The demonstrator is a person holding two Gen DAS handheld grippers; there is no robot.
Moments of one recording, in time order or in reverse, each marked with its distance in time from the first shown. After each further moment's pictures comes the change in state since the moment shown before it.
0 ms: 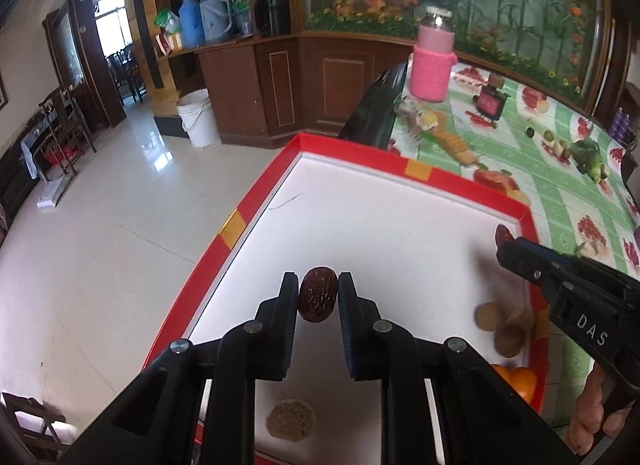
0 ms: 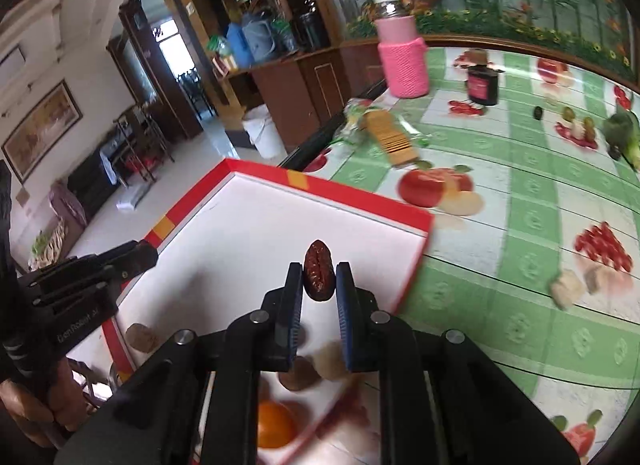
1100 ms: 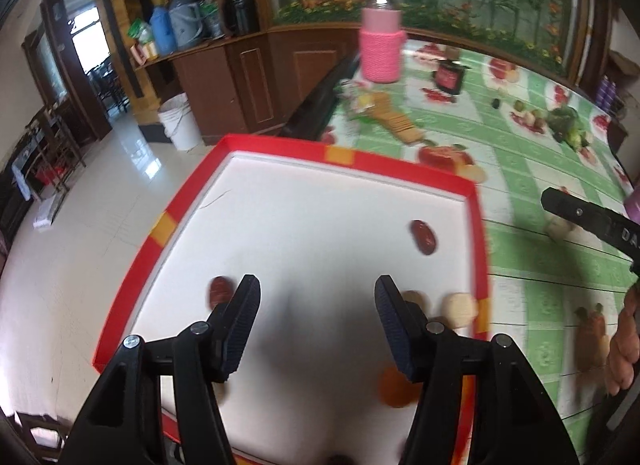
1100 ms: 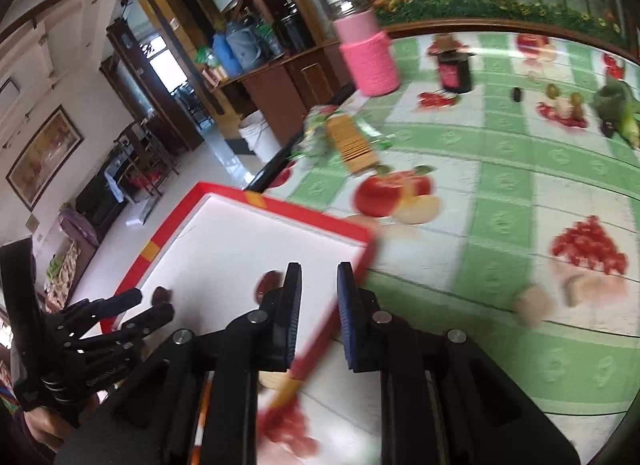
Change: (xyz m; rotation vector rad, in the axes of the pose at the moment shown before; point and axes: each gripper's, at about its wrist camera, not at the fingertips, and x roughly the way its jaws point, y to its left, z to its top) left arm -0.024 -0.066 -0.004 0.102 0.020 -0.028; right arm -0.036 -0.093 0.008 0.124 -0.034 0.035
